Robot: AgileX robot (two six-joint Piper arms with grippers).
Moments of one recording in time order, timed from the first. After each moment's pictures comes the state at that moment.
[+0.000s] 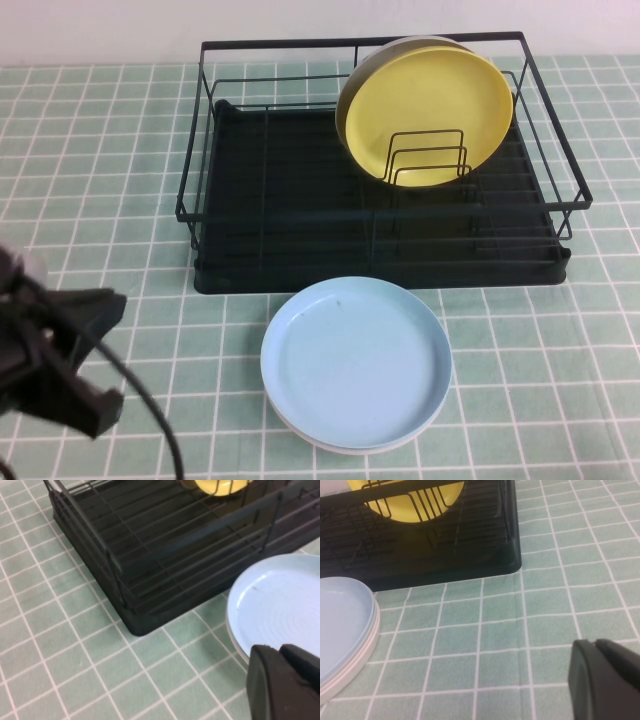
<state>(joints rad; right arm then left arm) 0.13 -0.01 0.03 0.14 0.36 0.09 -0.42 0.76 -0.63 -0.19 0.48 0.42</state>
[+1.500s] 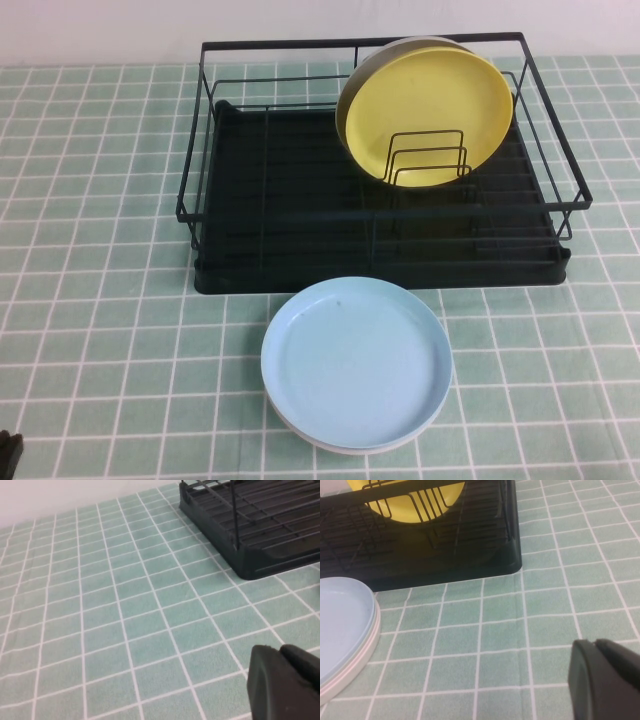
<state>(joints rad) 0.13 -0.01 0.03 0.14 0.36 0.09 -0.20 -0.01 0.02 -0.01 0.29 0.30</state>
